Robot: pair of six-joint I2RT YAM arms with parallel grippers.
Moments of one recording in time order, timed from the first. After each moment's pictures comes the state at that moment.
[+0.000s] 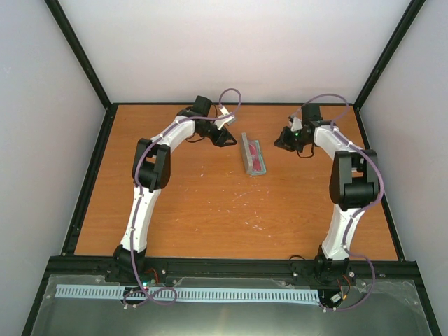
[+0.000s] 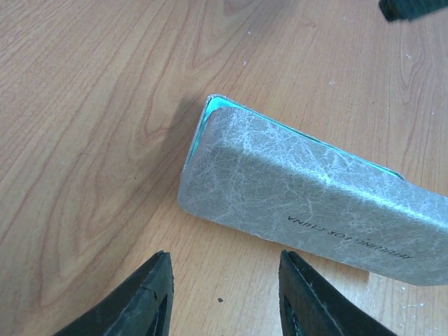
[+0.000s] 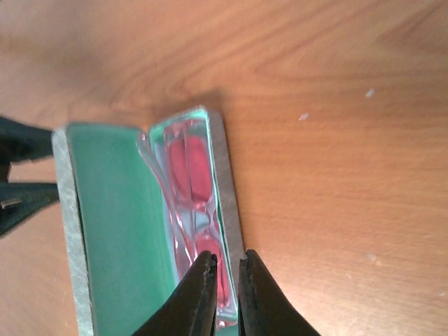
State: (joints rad) left arm -0.36 2.48 2.13 -0.69 0.77 0.44; right arm 0.09 2.00 1.49 -0.60 -0.56 0.33
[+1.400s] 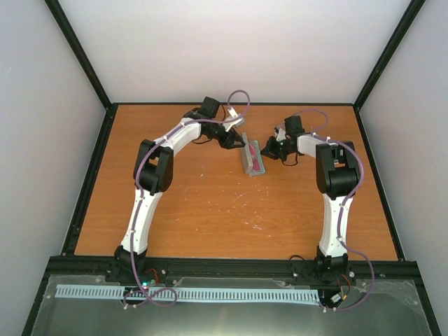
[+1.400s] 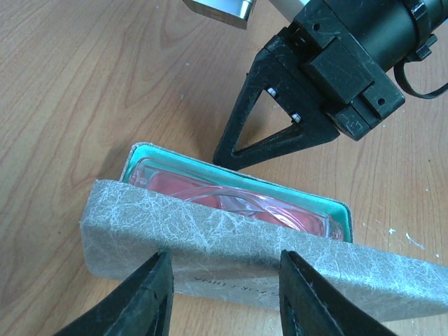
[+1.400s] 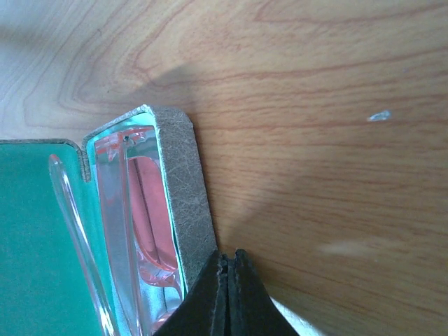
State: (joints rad) left arm -0.43 2.43 2.08 -0.65 0.79 0.43; right arm 0.16 2.18 1.44 -0.32 -0.60 0.49
